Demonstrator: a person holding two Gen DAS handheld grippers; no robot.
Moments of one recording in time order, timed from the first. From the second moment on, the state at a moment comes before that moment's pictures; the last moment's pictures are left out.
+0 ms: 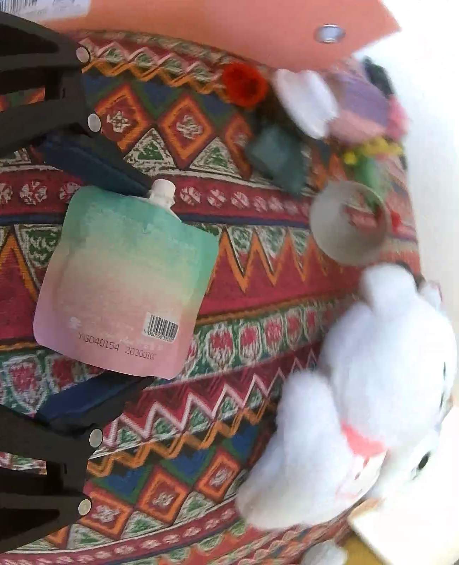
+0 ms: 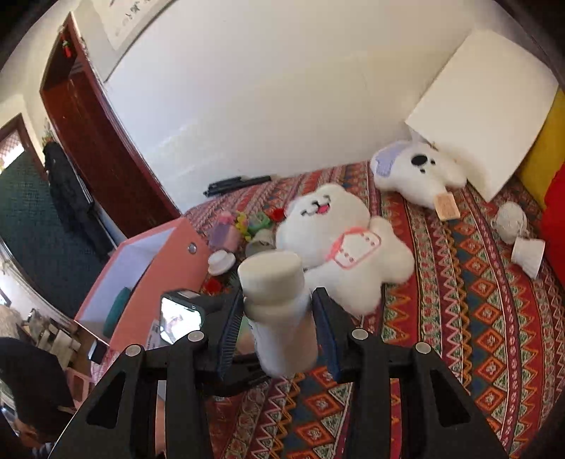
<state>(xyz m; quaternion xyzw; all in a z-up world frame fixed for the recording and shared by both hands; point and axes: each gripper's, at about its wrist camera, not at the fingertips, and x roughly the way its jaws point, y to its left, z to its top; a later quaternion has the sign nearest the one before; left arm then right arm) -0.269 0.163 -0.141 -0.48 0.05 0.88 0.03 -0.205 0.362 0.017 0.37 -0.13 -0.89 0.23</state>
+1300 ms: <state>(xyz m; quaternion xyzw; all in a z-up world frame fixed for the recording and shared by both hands) -0.161 0.117 -0.042 -0.41 -0.03 0.91 0.02 -0.277 0.271 -0.124 0.54 0.09 -0.82 0.16</state>
